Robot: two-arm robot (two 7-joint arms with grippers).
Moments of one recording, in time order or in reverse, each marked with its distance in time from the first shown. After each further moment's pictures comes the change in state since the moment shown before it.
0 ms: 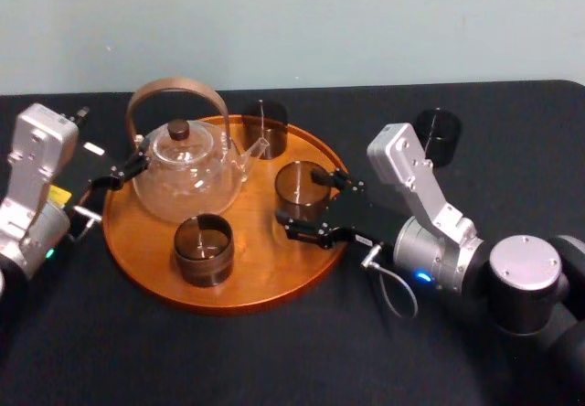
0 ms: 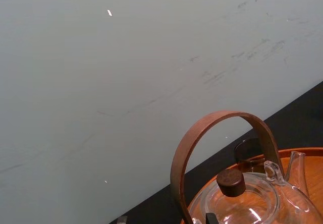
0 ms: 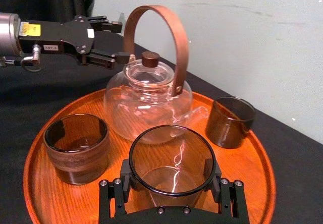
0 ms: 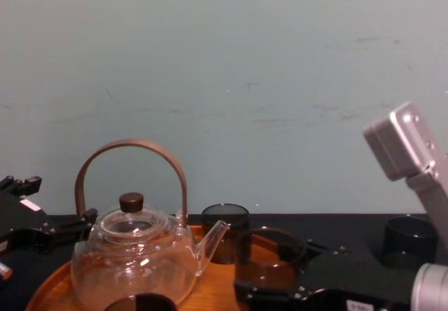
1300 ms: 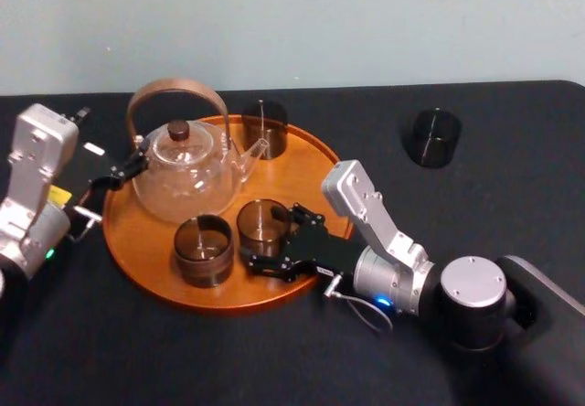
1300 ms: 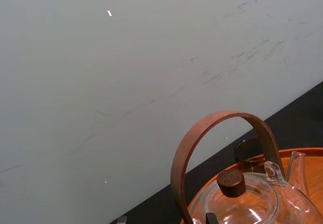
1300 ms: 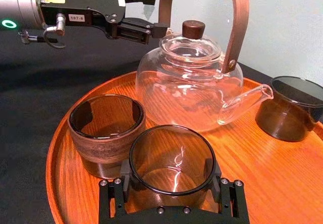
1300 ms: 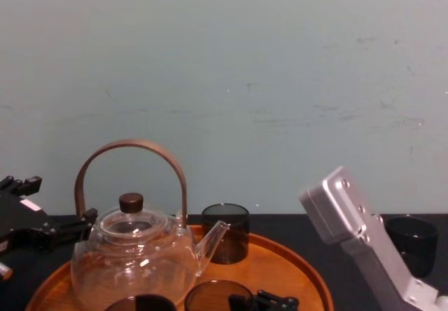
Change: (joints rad) left arm 0.000 0.000 0.000 0.000 0.000 0.000 0.000; right arm 0.064 -0.094 -0.084 0.214 -0.017 -0.088 0.050
